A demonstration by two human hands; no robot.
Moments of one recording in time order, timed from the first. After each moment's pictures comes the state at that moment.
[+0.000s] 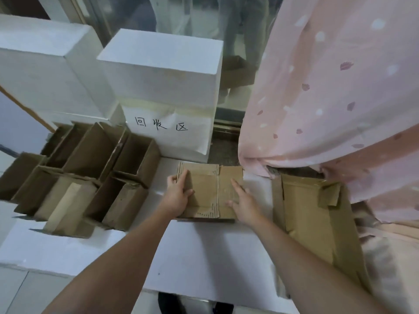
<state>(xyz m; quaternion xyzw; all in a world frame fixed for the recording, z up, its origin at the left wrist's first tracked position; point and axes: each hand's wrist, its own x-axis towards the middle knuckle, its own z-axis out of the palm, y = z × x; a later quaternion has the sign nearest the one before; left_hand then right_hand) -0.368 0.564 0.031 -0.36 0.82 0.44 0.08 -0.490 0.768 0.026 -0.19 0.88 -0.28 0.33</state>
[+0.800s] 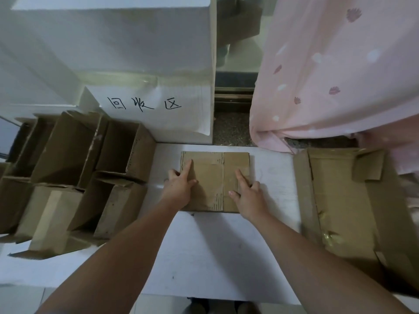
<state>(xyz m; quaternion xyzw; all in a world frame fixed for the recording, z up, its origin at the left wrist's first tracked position) -0.394 0.521 -0.068 -0.36 0.85 0.34 0.20 -0.484 0.743 -0.077 -0.14 0.91 -0.20 0.33</state>
